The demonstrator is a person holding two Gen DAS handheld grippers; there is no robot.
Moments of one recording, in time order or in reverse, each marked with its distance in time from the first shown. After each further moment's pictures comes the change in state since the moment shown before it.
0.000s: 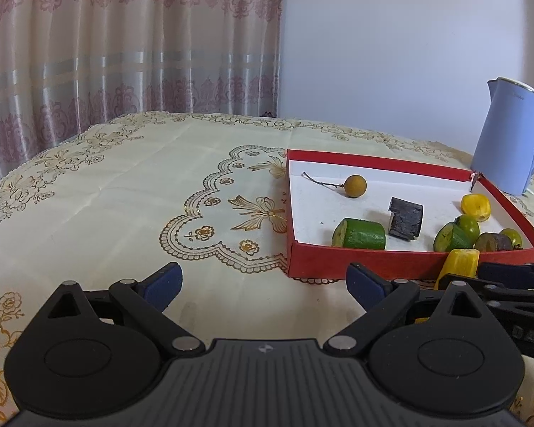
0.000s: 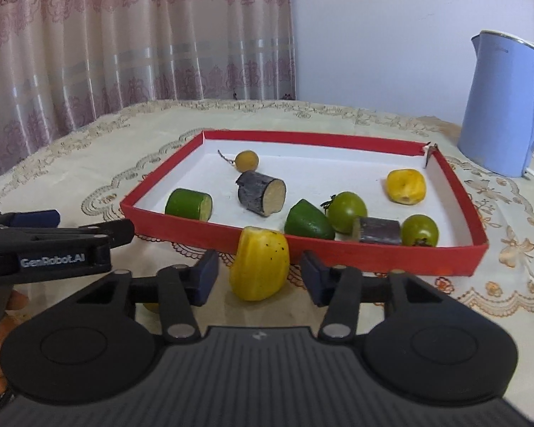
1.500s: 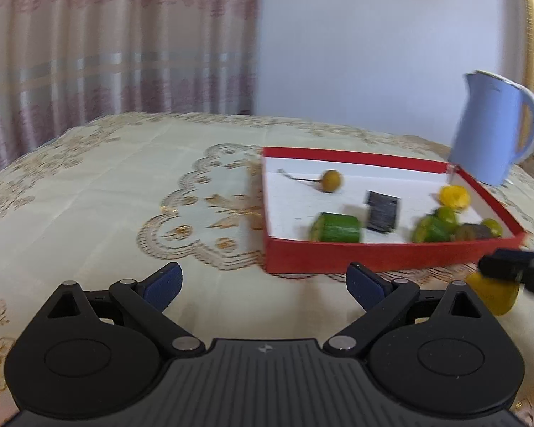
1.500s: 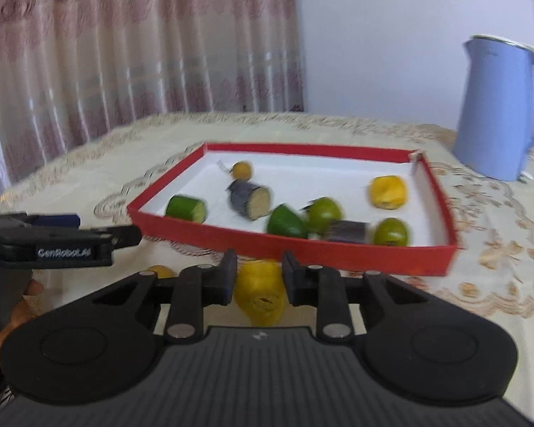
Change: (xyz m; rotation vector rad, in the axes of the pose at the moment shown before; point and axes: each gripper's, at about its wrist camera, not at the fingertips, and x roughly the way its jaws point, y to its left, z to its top) left arm -0.001 -0.003 -0.001 0.051 0.003 -0.099; right arm -0.043 -0.044 -0.010 0.042 -0.079 0.056
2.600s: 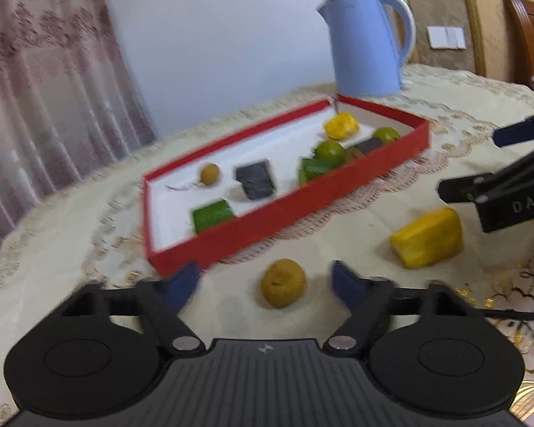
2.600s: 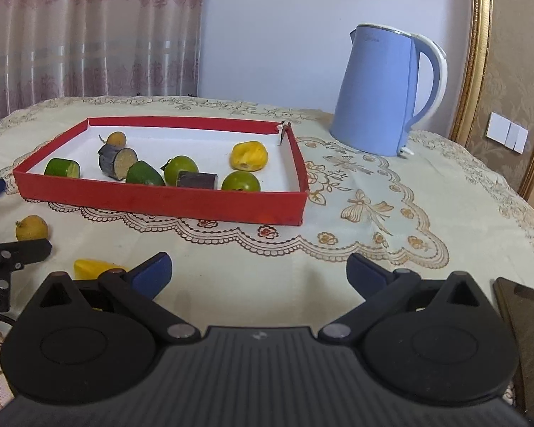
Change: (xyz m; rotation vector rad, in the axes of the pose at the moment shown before) left arm -0.007 -0.070 -0.020 0.467 0.036 -0.171; right arm -0.018 -0.020 -0.033 -0.032 0.036 -0.381
